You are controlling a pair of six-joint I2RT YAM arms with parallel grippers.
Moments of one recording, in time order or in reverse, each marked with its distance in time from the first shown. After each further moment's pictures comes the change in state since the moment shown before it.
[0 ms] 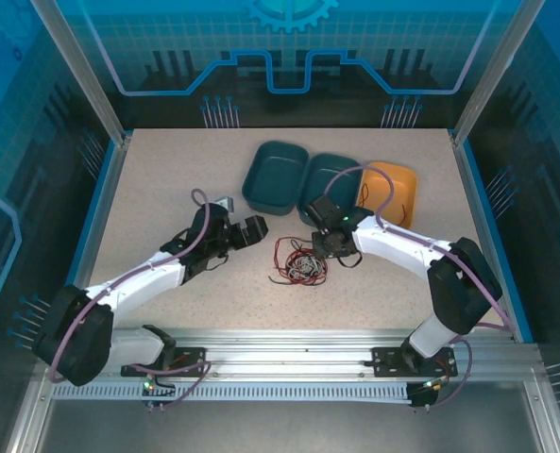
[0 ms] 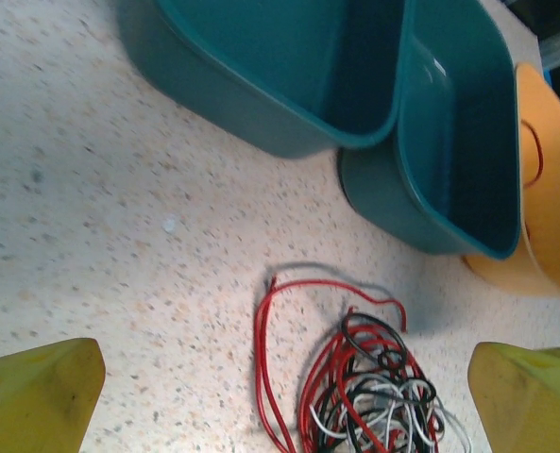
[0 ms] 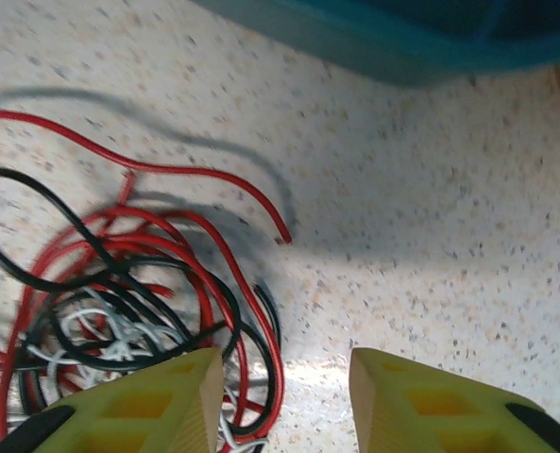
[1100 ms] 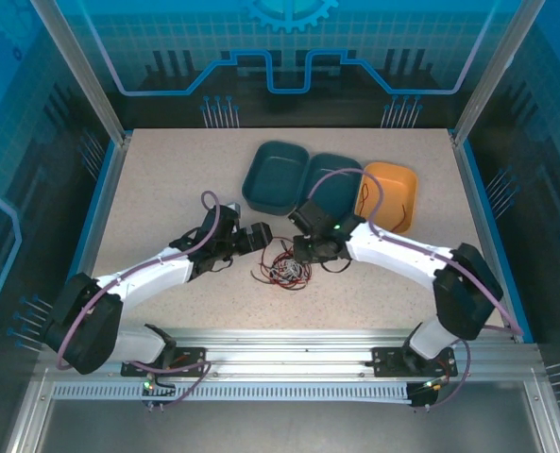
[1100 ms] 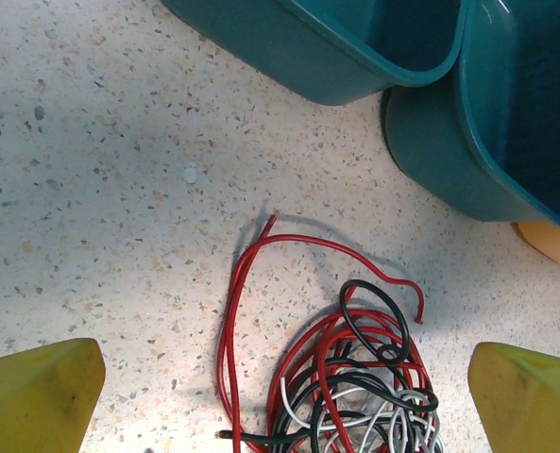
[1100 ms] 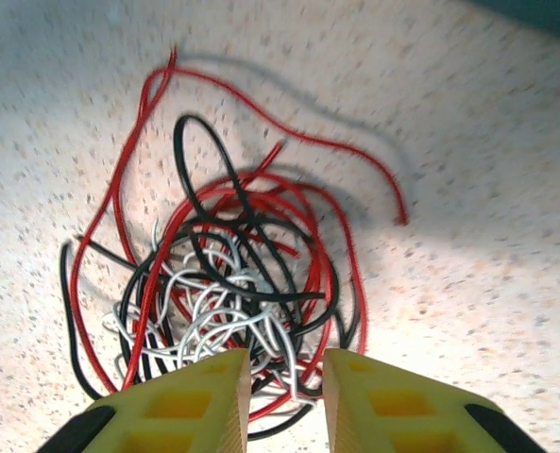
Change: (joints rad) left arm -0.027 0.063 0.029 -0.074 -0.020 -0.007; right arm 0.109 -0.044 0.041 0.057 -0.109 0.090
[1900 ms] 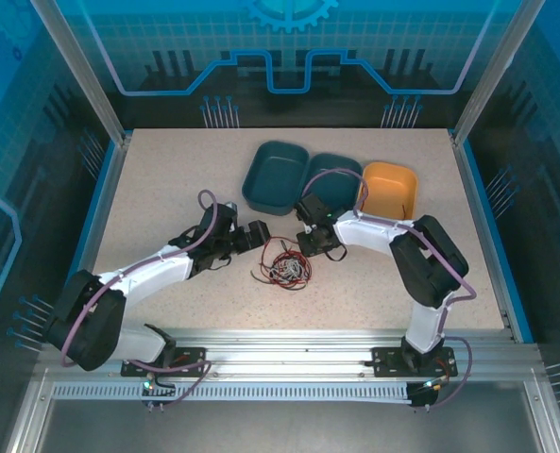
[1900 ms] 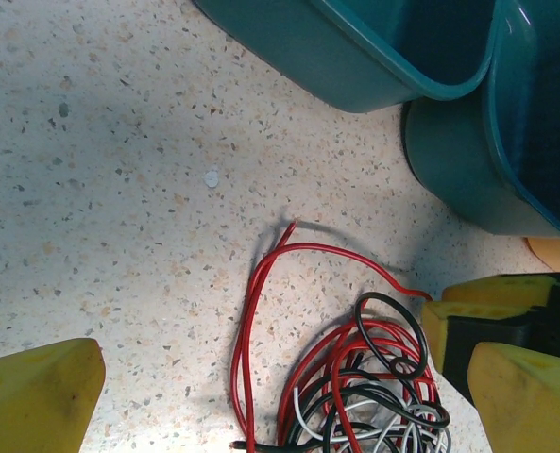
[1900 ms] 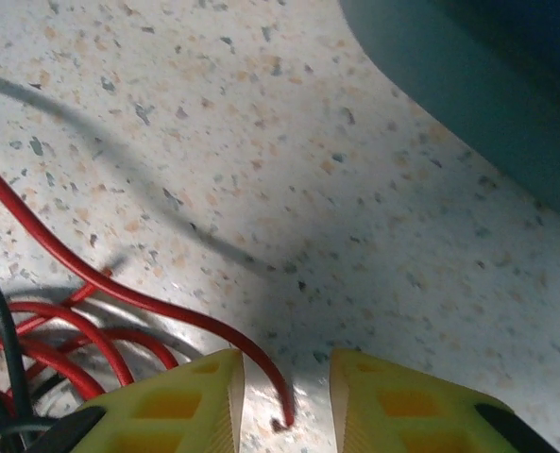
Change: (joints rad) left arm 0.035 0.020 0.002 0.002 0.023 -0.024; right arm -0.134 0.287 0.034 0.155 -0.014 -0.352
